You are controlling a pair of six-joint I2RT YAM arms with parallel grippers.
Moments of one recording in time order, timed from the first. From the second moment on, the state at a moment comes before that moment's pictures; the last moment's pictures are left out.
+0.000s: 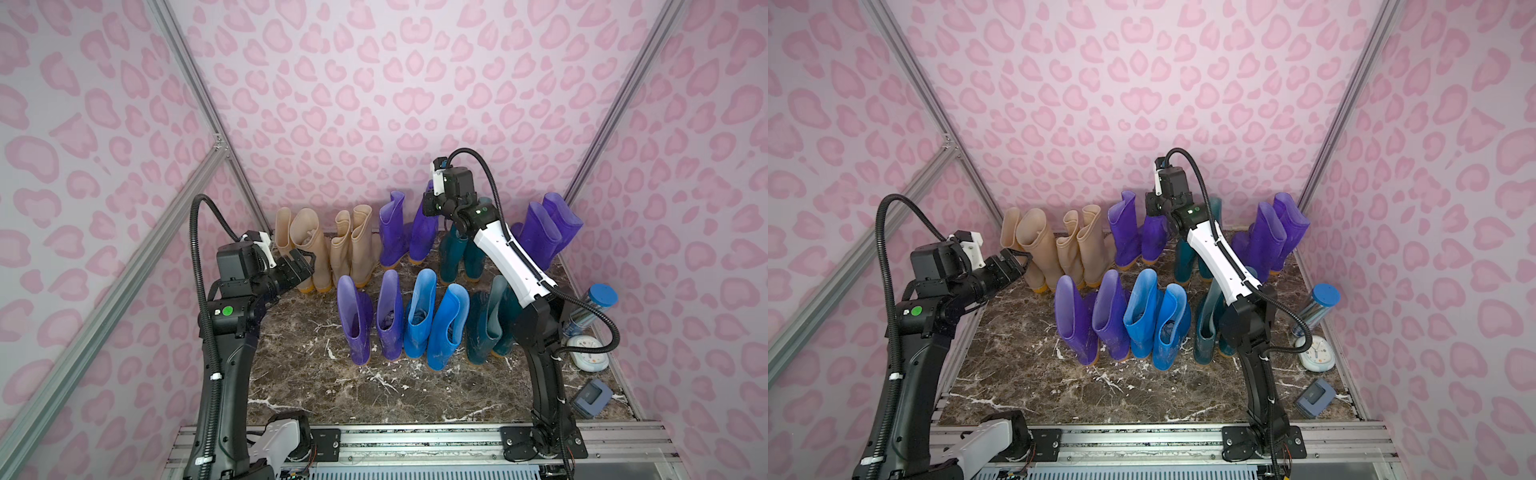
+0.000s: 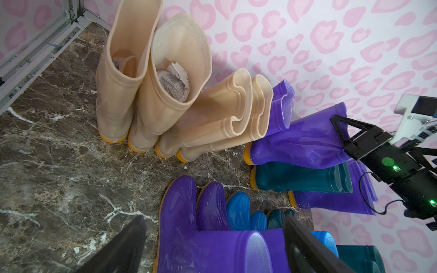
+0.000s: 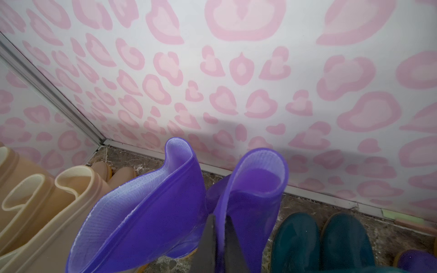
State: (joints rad) left arm 0.12 1.06 1.29 -0.79 0.36 -0.55; right arm 0.47 2.21 2.39 -0.58 0.06 0.18
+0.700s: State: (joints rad) left arm 0.11 1.07 1.28 -0.76 0.38 -0.55; right arm 0.38 2.26 2.41 -0.80 -0.09 0.05
